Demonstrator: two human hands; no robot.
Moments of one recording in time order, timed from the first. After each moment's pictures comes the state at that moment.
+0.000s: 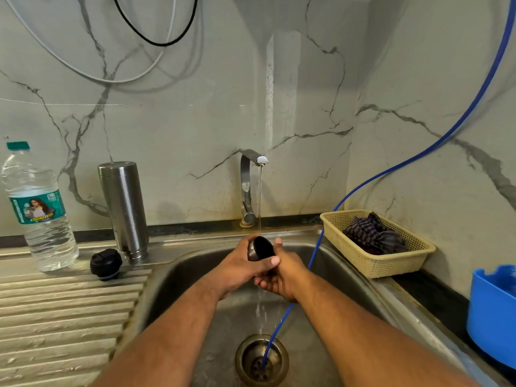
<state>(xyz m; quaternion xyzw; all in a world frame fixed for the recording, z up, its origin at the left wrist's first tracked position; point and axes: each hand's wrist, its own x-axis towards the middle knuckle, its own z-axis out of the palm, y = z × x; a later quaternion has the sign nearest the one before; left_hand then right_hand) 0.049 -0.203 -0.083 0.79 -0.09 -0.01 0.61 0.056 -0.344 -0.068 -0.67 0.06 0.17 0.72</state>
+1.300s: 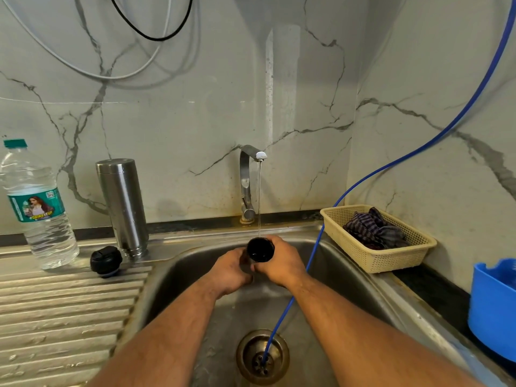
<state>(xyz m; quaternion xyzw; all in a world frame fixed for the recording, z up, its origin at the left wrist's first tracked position) 0.054 -0.189 -0.103 0.90 -0.03 0.03 0.43 0.066 -0.346 -0.080 -0.90 -0.09 -0.03 0.43</state>
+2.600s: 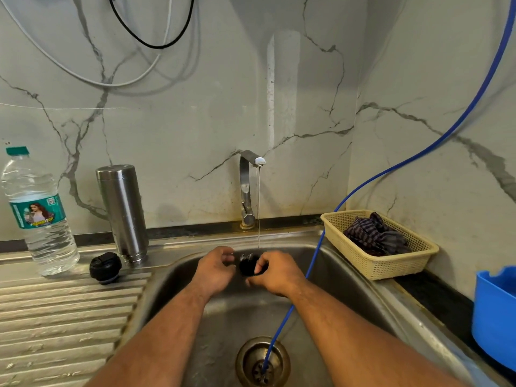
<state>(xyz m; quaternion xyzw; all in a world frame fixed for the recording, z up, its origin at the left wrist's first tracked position) 0.060 -0.169 -0.100 0.88 0.09 0.12 0.45 0.058 -0.346 -0.076 -0.92 -0.13 0.01 0.36</state>
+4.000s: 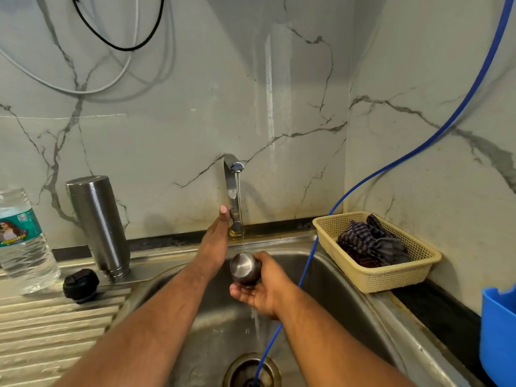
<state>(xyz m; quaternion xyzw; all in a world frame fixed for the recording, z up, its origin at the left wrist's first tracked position) 0.089 -0.214 -0.035 0.79 0.03 0.16 0.59 0.085 -0.338 -0.080 -0.49 0.12 0.29 0.81</state>
